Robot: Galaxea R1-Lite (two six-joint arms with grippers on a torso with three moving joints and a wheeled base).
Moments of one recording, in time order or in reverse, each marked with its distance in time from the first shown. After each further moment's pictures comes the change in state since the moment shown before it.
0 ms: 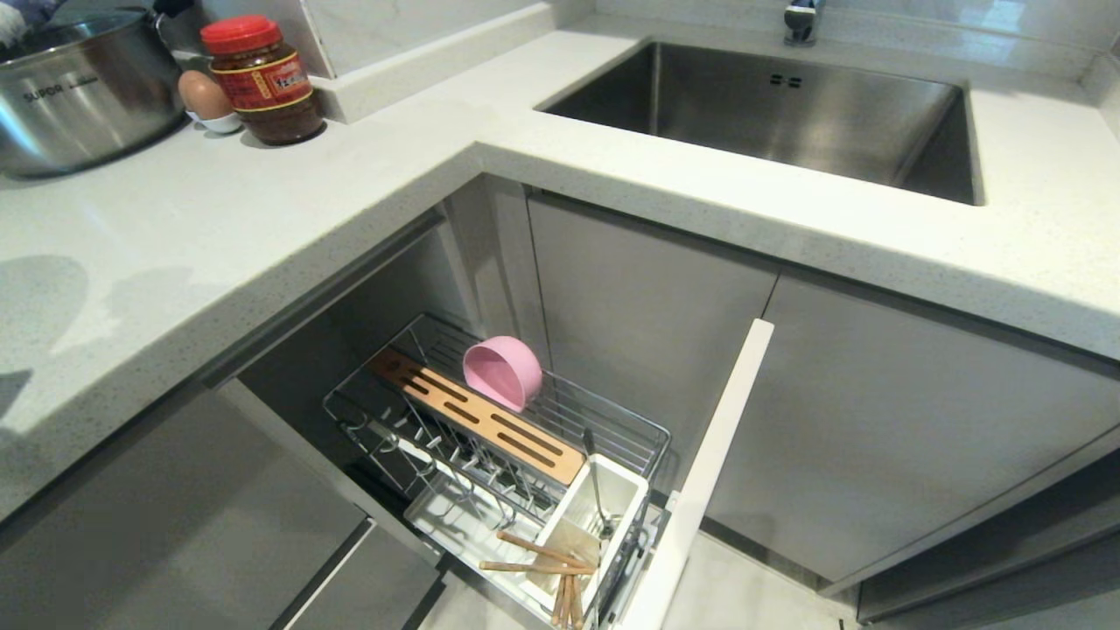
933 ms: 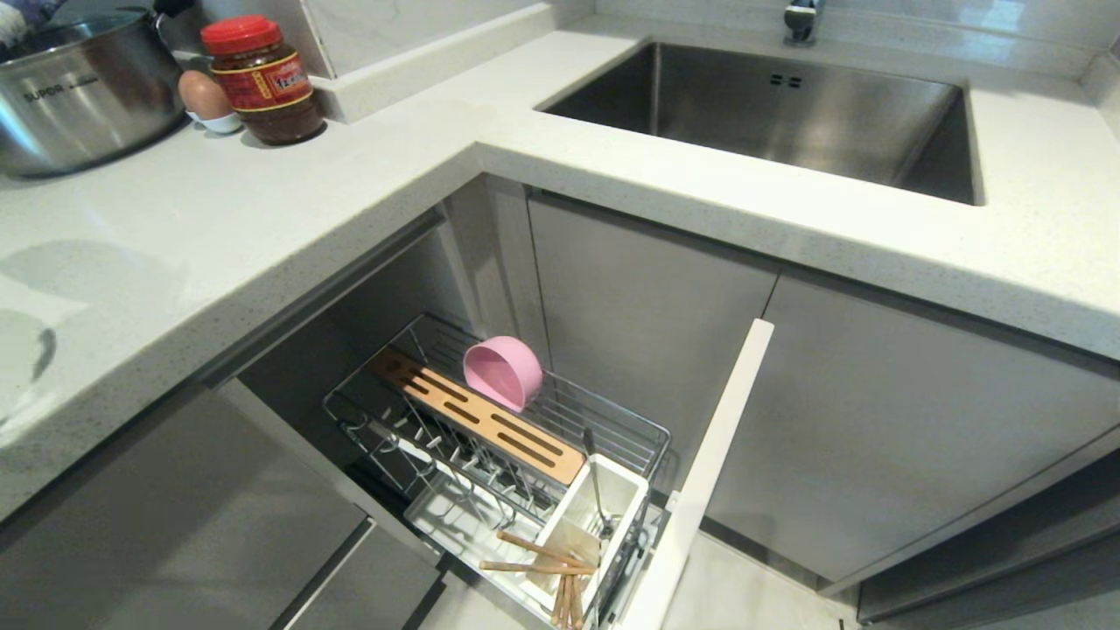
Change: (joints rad) left arm -0.187 -0.282 0.407 -0.872 -0.097 -0.339; right arm 0.000 0.000 0.000 0.000 0.000 0.000
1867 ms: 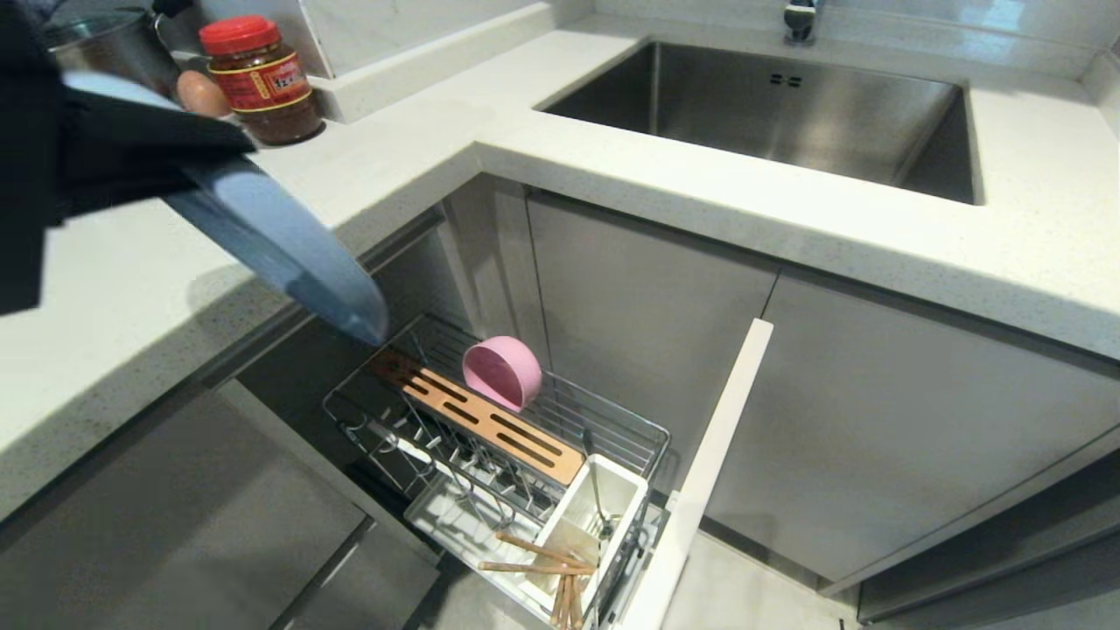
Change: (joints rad) left arm -0.661 0.136 0.136 -0.115 0.103 -0.465; right arm 0.000 0.000 0.000 0.000 0.000 0.000
